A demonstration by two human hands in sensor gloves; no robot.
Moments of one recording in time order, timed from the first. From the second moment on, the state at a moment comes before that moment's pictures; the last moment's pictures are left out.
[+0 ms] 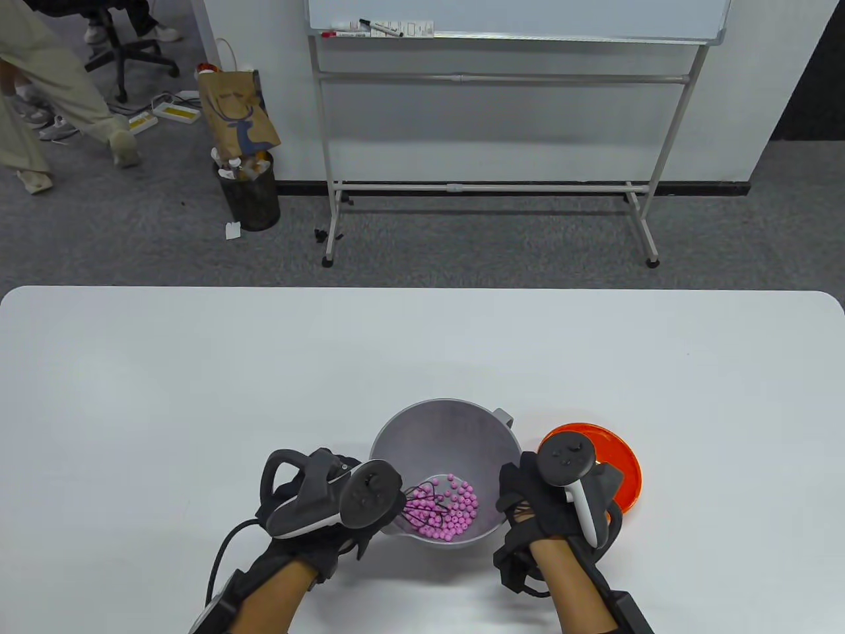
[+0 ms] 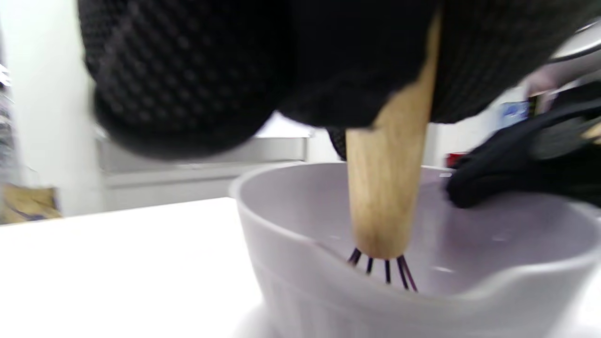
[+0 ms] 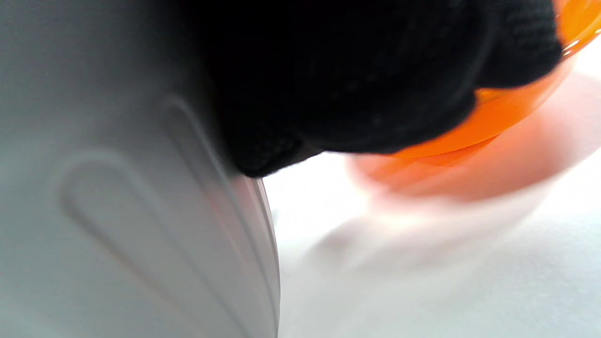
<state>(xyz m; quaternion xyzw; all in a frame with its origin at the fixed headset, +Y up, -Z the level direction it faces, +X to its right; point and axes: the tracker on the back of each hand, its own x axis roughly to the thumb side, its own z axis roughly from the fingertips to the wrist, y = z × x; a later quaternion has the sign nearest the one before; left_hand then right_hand) -0.123 -0.605 -0.302 0.02 -0.27 0.03 0.96 0.146 -0.703 -0.335 -0.19 0.04 0.93 0.30</state>
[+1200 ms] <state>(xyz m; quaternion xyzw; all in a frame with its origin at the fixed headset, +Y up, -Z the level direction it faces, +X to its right) -0.117 -0.610 -0.299 0.02 -0.26 0.04 0.97 0.146 -0.703 -0.335 -0.20 0.04 0.93 0.30</state>
